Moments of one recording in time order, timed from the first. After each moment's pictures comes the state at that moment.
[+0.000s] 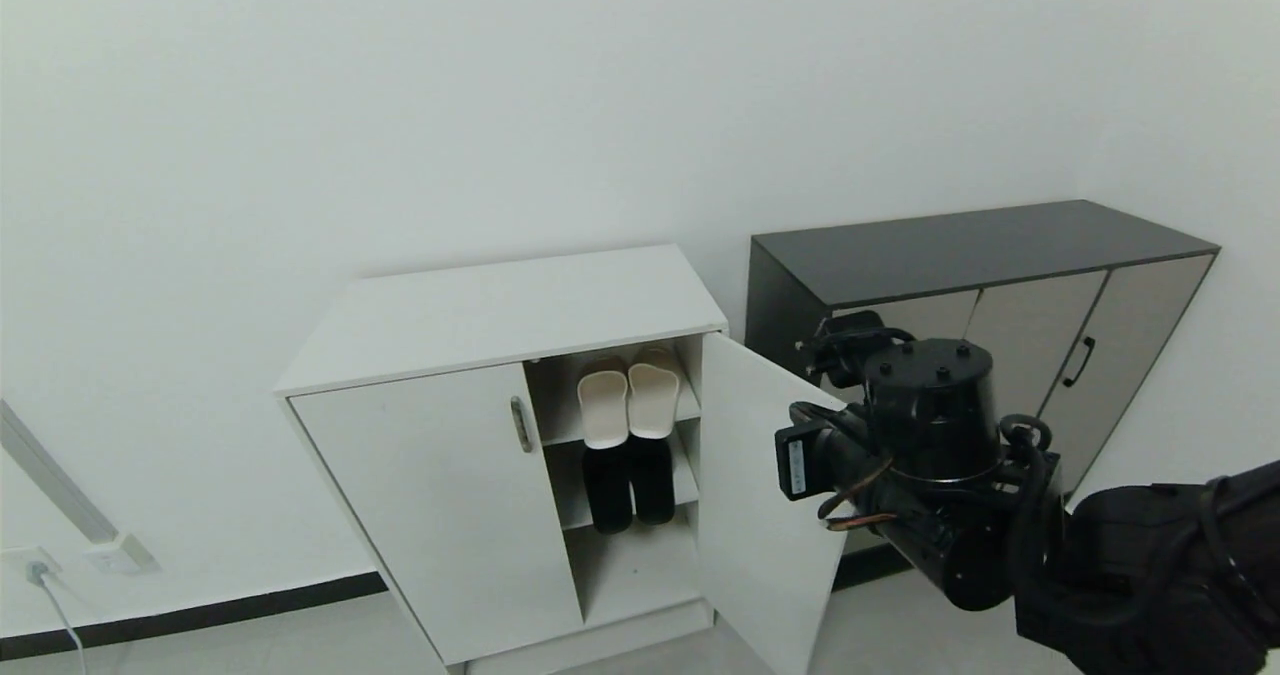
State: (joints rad) left arm 0.00 0.00 0.00 0.00 0.00 -0.01; right arm 0.81 1.83 -0.85 -0.69 -0.54 0.12
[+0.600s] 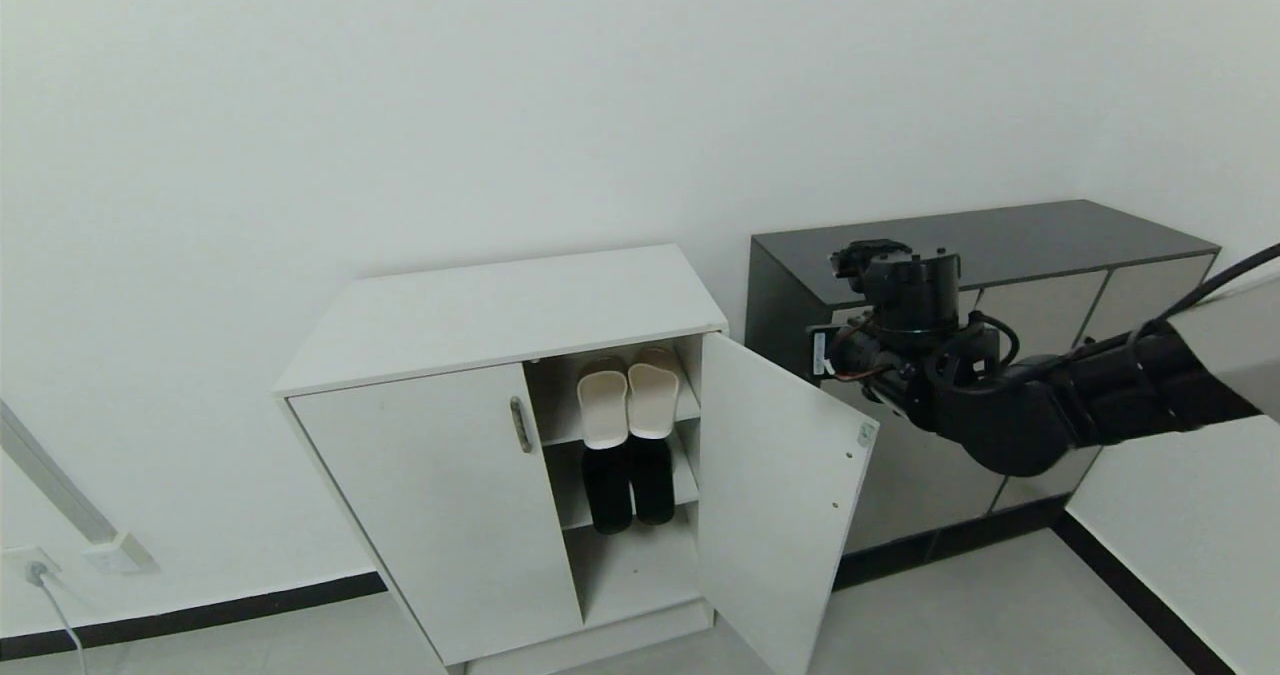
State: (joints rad) left arm 0.00 0.00 0.00 0.00 0.00 -0.01; right arm 0.52 2.06 -1.26 -0.55 -0.40 0.11
